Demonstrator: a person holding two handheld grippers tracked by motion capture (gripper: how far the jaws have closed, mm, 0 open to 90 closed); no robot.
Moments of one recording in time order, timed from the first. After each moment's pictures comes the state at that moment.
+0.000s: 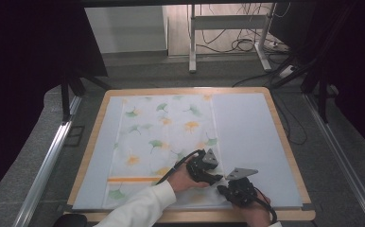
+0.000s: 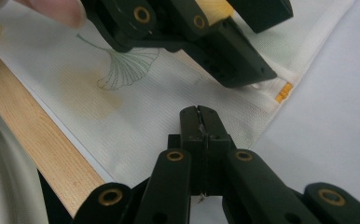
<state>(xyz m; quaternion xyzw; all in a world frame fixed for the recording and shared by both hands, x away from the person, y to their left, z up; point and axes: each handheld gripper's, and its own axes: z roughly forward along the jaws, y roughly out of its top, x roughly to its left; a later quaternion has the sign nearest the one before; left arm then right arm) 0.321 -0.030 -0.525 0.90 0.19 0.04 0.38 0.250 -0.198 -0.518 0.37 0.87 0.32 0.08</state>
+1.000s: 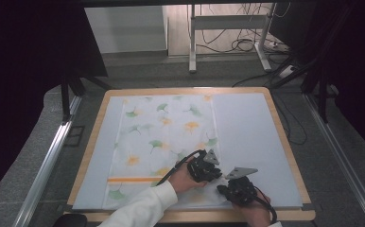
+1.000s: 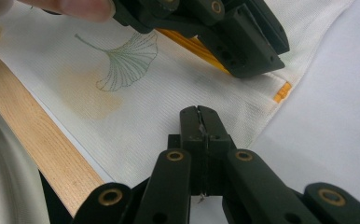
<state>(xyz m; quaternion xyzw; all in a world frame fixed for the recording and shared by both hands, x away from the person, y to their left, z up) 0.322 -0.030 -0.525 0.90 0.20 0.02 0.38 0.252 -0.198 -0.518 0.37 0.87 0.32 0.08</state>
